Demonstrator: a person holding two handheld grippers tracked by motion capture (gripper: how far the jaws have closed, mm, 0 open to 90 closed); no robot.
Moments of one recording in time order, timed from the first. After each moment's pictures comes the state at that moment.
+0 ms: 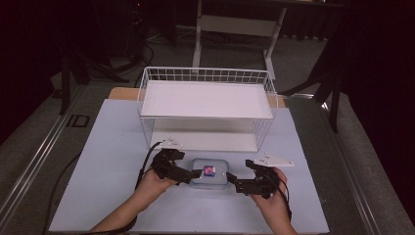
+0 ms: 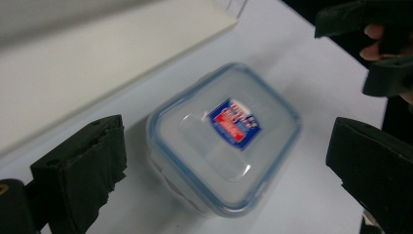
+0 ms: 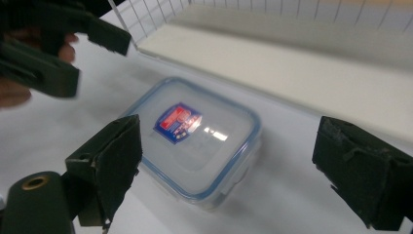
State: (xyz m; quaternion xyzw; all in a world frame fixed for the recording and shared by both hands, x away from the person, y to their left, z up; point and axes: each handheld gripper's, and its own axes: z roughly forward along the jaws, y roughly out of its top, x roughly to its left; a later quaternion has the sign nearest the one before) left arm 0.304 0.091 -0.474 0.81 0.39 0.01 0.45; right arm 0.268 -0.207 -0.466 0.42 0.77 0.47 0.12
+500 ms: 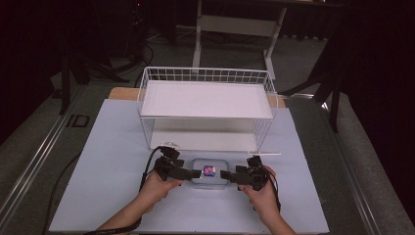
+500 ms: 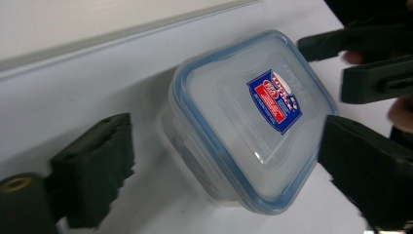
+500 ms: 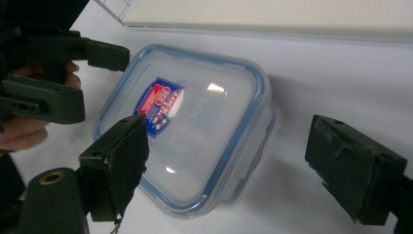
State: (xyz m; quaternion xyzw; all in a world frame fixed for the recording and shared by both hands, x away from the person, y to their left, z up) left arm 0.316 0.095 -0.507 0.78 0.46 -0.06 0.43; right arm 0.308 -0.201 -0.506 0.51 0.75 0.43 -0.03
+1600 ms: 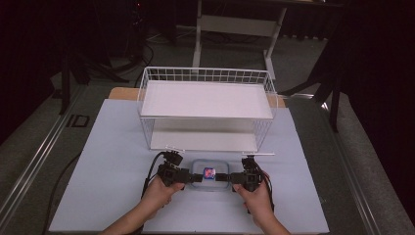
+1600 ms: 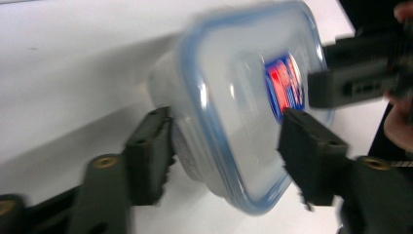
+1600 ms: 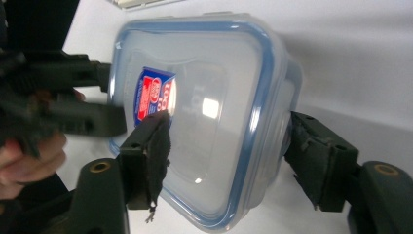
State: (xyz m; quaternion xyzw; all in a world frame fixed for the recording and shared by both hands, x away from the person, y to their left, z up) left arm 0.305 0.085 -0.508 0.77 0.49 -0.09 0.40; right arm 0.306 -0.187 -0.511 0.56 0.72 0.39 -0.11
